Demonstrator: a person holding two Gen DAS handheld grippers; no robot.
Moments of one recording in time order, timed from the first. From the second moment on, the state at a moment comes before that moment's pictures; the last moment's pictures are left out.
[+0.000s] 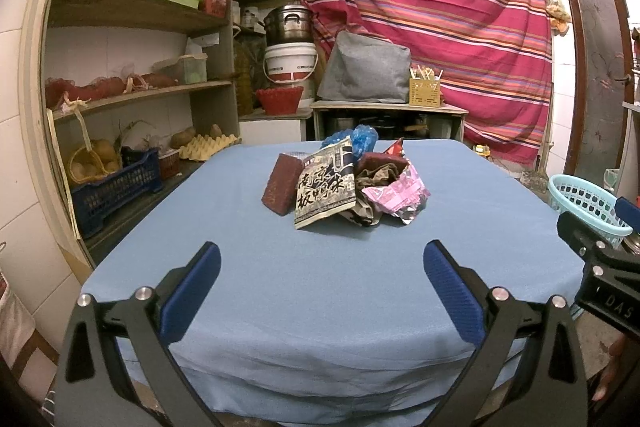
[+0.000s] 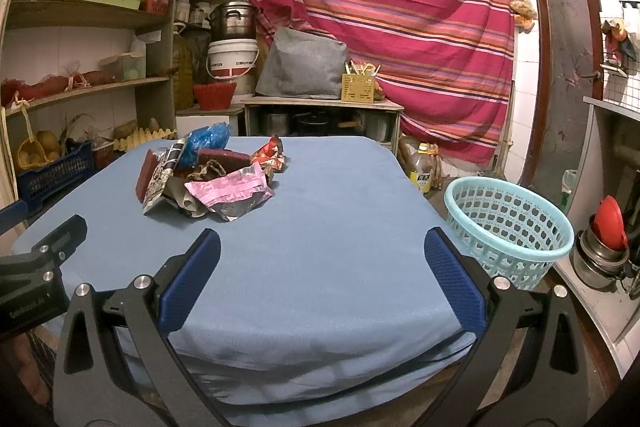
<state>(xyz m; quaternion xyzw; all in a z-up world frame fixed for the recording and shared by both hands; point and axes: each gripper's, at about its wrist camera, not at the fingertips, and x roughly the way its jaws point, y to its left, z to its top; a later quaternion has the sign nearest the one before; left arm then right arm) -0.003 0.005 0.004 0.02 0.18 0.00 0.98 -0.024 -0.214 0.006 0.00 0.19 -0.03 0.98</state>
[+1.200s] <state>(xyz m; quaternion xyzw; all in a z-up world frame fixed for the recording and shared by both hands) 0.047 0.031 0.031 0.03 0.20 0.02 0.98 0.037 -0.222 0.031 0.00 0.22 -0.05 0.97</state>
